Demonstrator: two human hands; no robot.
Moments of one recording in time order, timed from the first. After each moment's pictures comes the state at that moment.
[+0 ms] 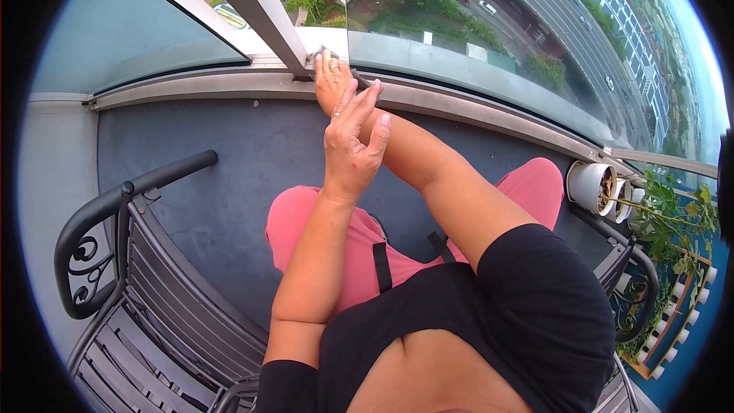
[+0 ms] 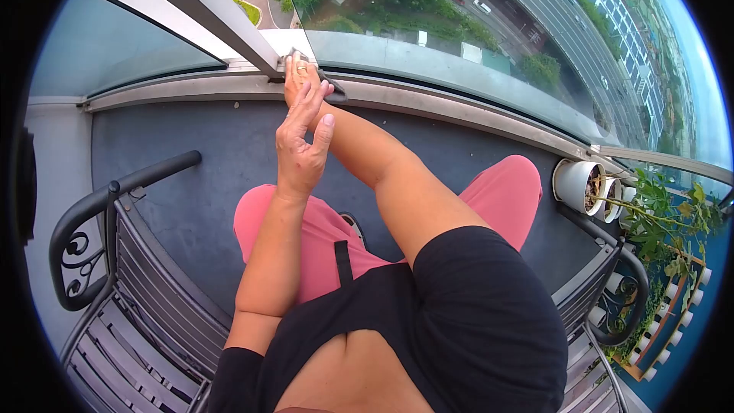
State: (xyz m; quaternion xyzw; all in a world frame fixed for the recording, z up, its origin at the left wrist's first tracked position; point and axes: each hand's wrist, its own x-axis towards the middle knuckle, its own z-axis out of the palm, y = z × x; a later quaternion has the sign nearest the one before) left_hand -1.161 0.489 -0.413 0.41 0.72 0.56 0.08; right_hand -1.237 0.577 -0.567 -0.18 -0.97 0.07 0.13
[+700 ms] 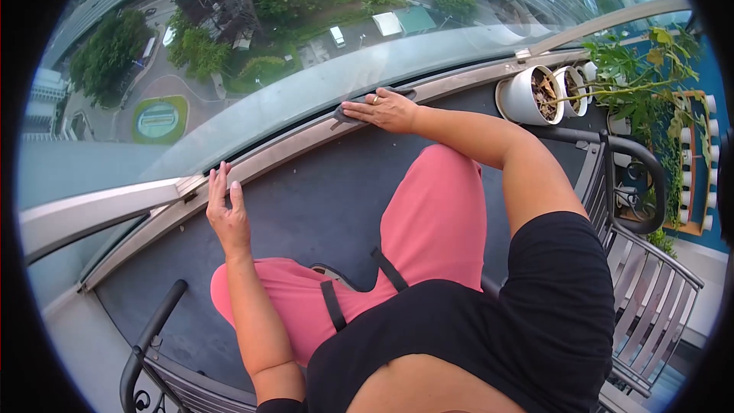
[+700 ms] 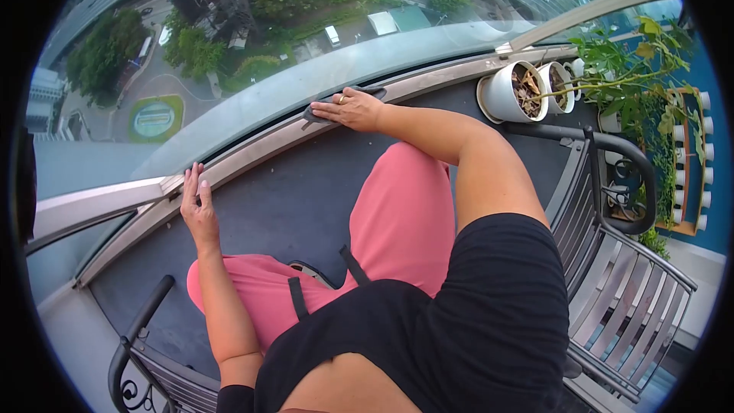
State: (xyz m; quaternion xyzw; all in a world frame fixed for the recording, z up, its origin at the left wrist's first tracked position) left_hand -1.145 0.573 -0.457 0.42 0.79 0.43 0.13; right_hand -0.882 0.845 -0.551 -0.02 -0.99 -0.10 -0.10
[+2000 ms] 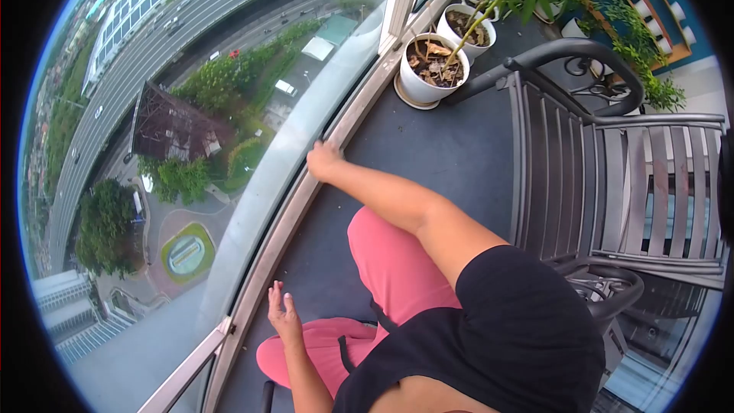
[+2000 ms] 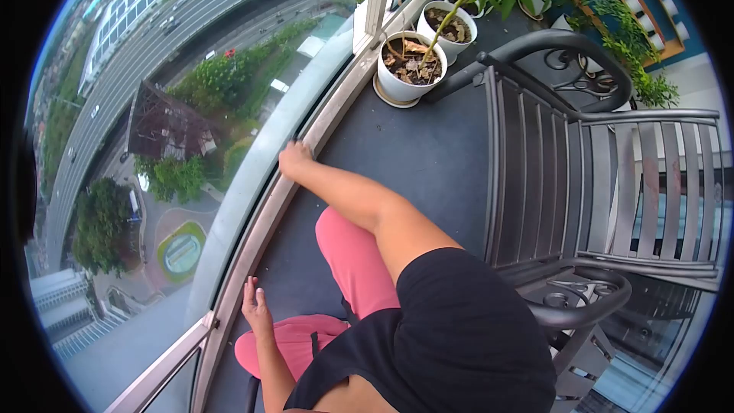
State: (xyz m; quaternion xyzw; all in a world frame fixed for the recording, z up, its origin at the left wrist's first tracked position) left_hand -1.038 0.609 -0.445 0.52 0.75 0.26 0.33; right_hand -0.816 0.893 -0.525 -0.64 -0.73 0.23 -0.05
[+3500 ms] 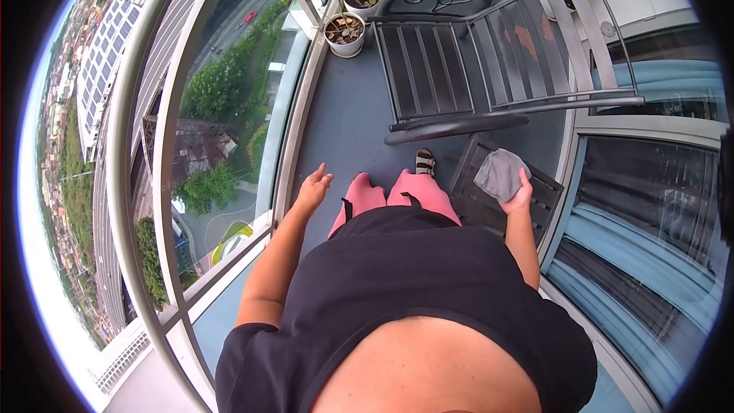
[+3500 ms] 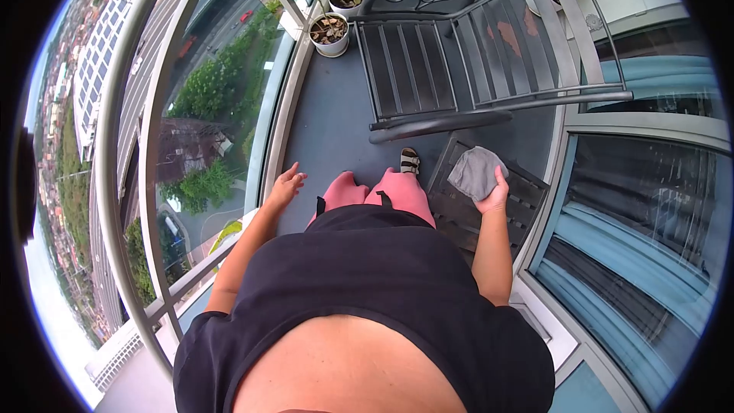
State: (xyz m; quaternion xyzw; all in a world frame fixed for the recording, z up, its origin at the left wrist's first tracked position) left_hand -0.879 0.552 -0.021 0.53 0.56 -0.03 0.64; right_hand -0.495 0.238 -0.013 -0.41 0.24 0.45 0.75
